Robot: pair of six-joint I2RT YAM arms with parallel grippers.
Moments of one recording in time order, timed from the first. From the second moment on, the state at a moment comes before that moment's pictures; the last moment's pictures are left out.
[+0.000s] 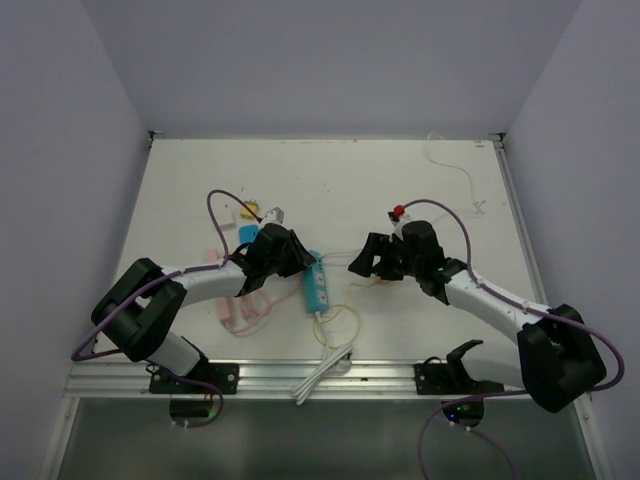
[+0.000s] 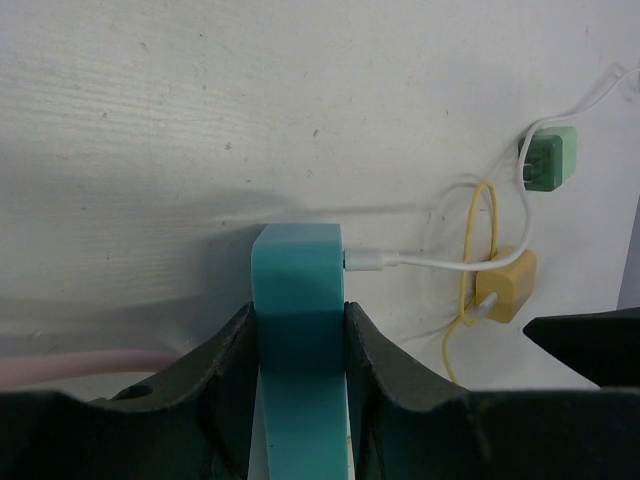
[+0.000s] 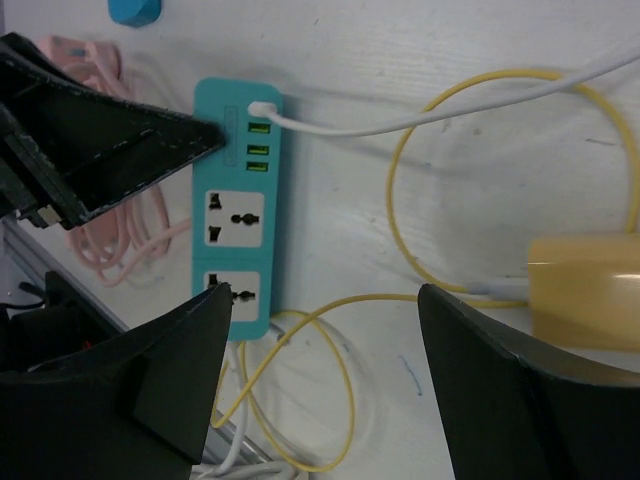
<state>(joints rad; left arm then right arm) -0.66 1.52 0.64 0.19 -0.03 -0.96 0.46 1.20 0.57 -0.03 -0.28 0.62</state>
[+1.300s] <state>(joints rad) -0.67 1.50 0.64 0.16 -0.06 -0.99 0.80 1.57 0.59 0.29 -0.33 0.84</state>
